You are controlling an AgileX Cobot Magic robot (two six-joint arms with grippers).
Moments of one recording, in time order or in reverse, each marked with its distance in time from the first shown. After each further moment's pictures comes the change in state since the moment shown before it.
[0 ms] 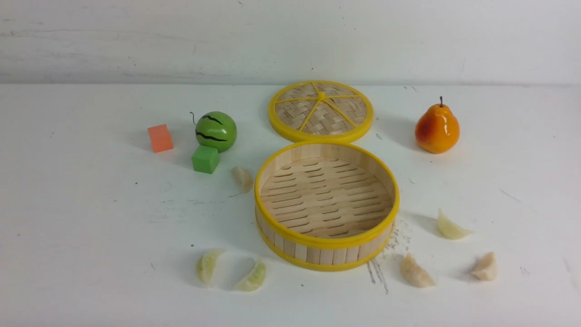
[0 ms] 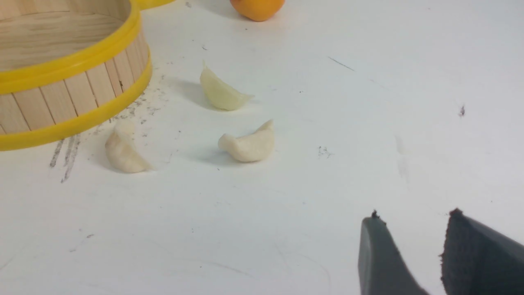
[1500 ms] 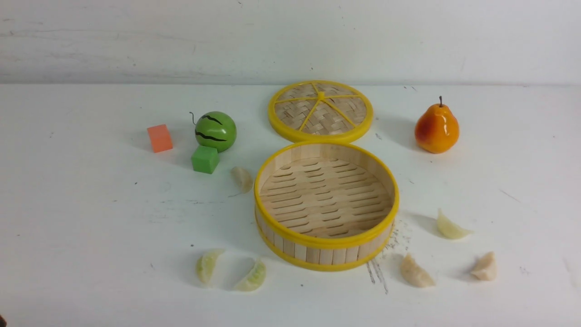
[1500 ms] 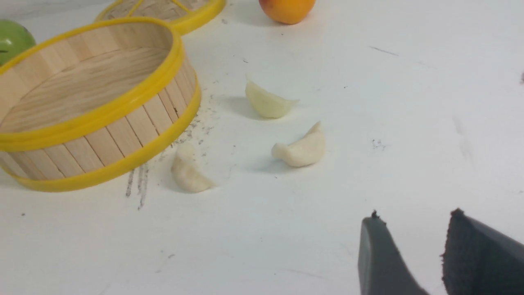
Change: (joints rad) right arm 0.000 0.000 0.000 0.266 0.007 0.000; left arm 0.000 0.000 0.000 -0.148 -0.246 -0.184
